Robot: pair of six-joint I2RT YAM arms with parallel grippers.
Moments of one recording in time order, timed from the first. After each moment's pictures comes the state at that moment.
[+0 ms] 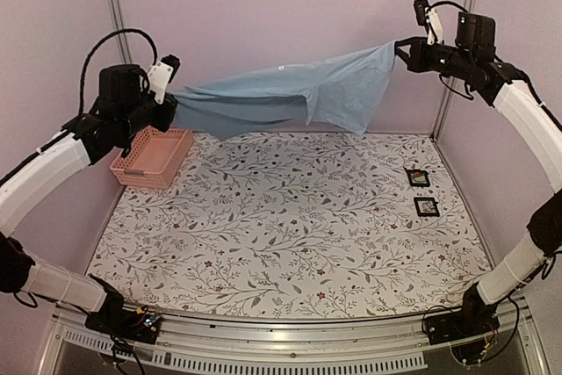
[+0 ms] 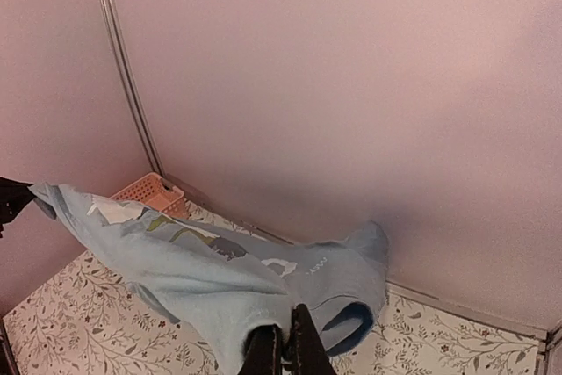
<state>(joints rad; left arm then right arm) -0.43 1.28 1.27 -0.23 -0.33 0.34 0.25 1.56 1.81 -0.35 -0.36 0.06</state>
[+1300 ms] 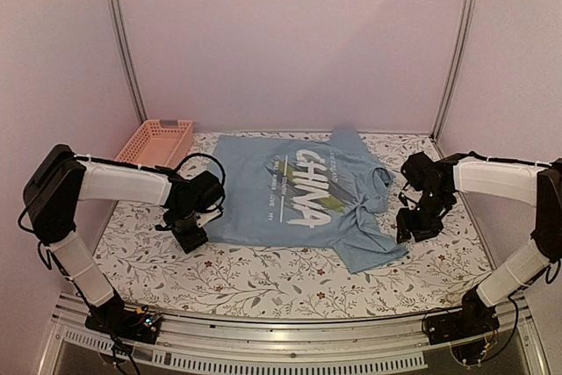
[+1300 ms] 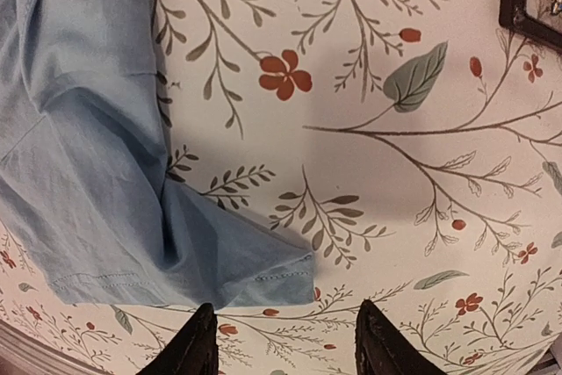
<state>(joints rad) -0.66 1.69 0.93 -0.77 -0.40 0.15 0.41 1.51 0.94 -0.90 -0.03 0.34</state>
